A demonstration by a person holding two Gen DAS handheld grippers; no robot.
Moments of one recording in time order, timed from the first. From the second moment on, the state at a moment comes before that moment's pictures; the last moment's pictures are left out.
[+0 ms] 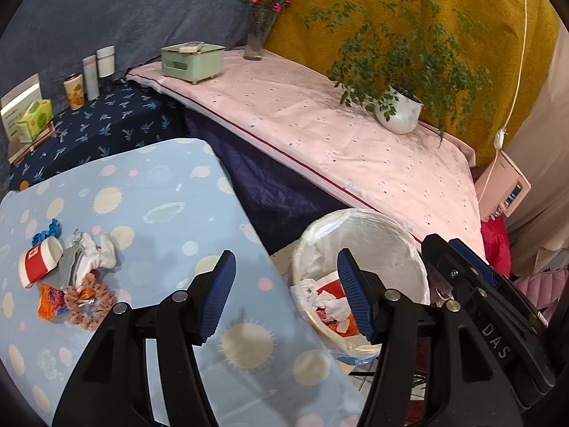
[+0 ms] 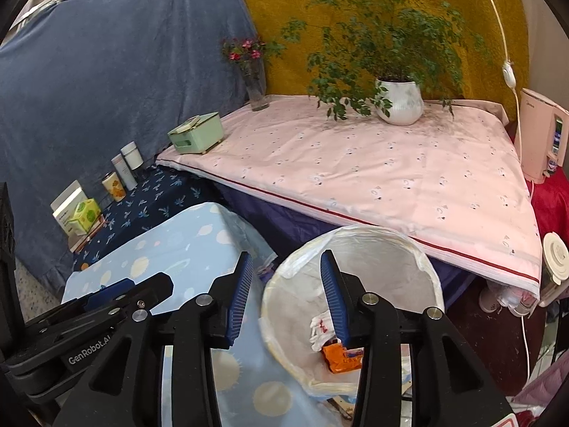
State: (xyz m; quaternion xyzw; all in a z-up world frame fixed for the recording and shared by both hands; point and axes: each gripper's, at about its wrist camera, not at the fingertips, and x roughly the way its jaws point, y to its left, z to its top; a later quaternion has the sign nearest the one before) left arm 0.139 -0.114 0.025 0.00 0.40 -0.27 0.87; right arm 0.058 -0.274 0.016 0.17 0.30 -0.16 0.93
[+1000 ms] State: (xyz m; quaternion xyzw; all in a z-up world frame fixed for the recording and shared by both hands) left arm 0.185 0.094 -0.015 -0.08 0.43 -0.12 0.89; right arm 0.126 -0.108 -0.020 0.10 0.37 -0.03 0.92
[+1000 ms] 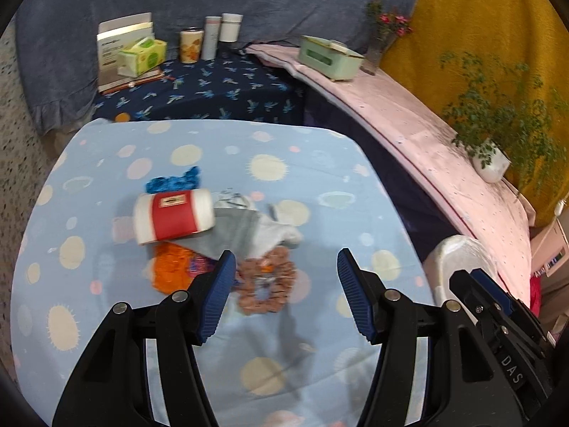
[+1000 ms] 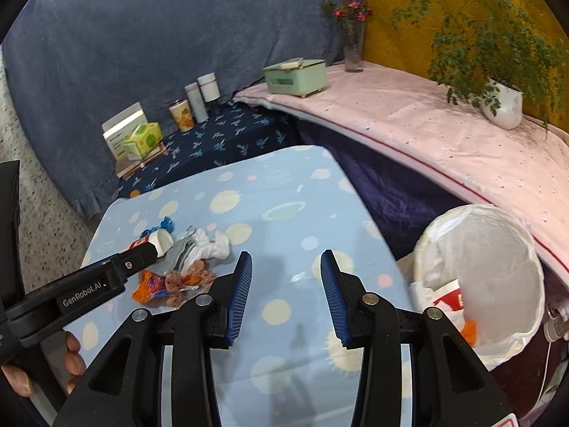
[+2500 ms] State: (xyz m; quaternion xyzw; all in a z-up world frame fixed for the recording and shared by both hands) left arm 0.251 0.145 -0.067 -0.08 0.44 -0.17 0.88; right arm 0.212 -0.033 -0.121 0.09 0.47 0.01 0.88
